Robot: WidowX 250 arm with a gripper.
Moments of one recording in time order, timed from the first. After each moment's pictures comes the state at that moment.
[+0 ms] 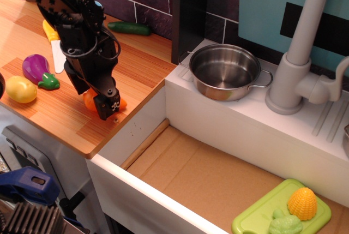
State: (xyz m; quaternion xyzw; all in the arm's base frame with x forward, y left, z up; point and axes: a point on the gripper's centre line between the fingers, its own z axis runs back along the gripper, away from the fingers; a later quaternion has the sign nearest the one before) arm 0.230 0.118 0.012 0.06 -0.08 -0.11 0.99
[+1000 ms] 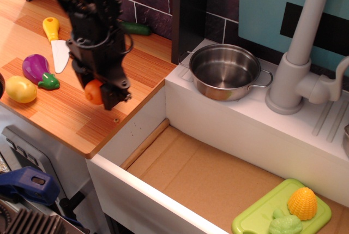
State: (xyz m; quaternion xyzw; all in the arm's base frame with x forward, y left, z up) arm 0.236 0.094 0.041 0.09 -0.08 -0.06 0.99
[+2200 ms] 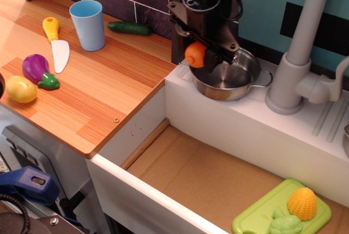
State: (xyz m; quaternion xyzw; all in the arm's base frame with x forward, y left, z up) arm 0.337 0.010 0.066 0.06 -0.17 -0.09 0.98
